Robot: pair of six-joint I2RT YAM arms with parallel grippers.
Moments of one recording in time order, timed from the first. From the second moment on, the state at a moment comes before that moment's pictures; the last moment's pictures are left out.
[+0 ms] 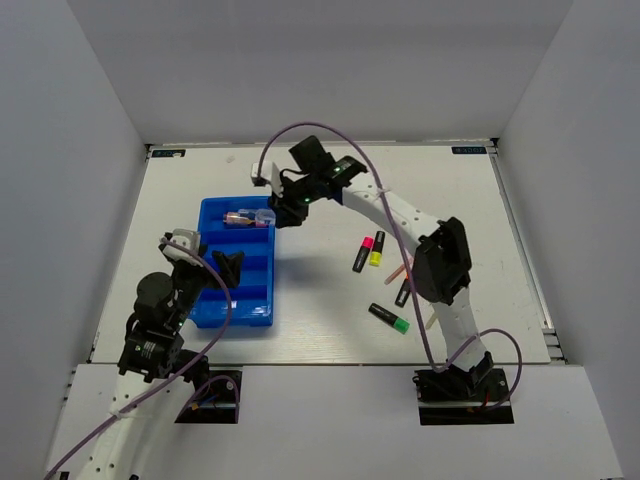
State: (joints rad) left arm -0.26 0.33 0.50 -0.25 0.06 -0.15; right arm 0.78 2.14 2.08 -0.78 -0.58 -0.60
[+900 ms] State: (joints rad) left arm -0.26 0.25 0.49 -0.31 0.03 -0.21; right arm 0.89 2.46 2.17 -0.42 -0.58 -0.43
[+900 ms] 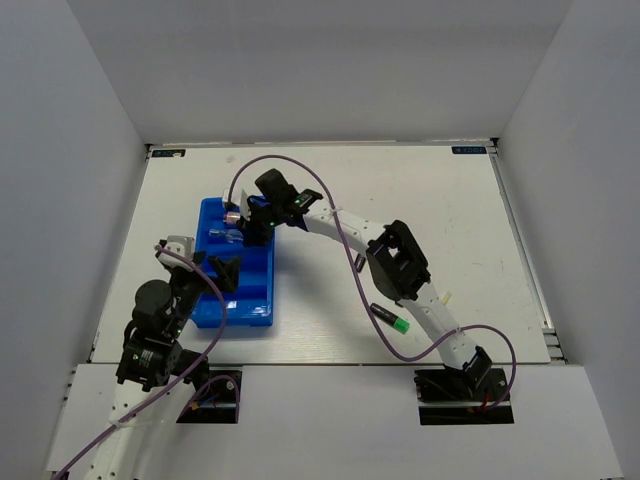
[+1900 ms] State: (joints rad) left arm -0.28 0.68 0.65 -0.29 0.45 -0.30; right arm 0.79 1.94 1.94 -0.57 -0.03 -0.25
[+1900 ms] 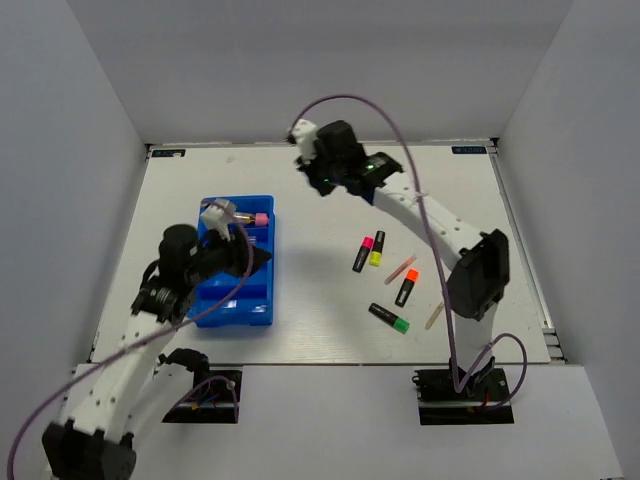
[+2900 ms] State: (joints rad) left arm -0.90 2.13 1.64 -0.61 -0.05 -0.30; right arm 0.20 1.24 1.00 -0.74 -0.23 -0.10
